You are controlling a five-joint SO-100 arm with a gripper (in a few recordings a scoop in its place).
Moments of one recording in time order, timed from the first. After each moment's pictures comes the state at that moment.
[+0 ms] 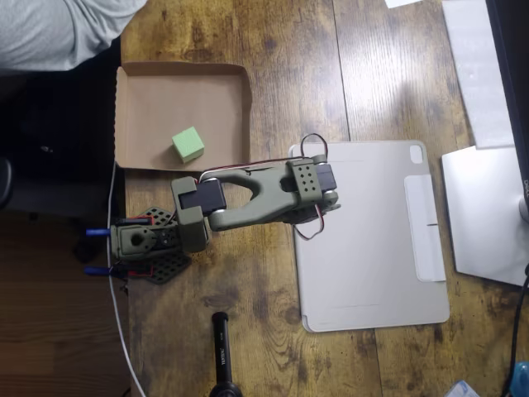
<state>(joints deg) 2.3 102.0 103.9 101.4 9.7</state>
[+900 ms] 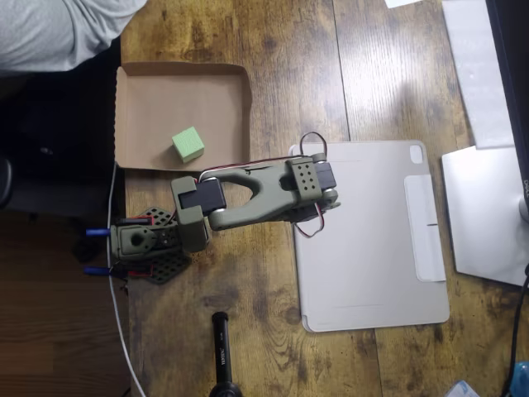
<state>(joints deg) 1.4 102.0 103.9 101.4 8.3</state>
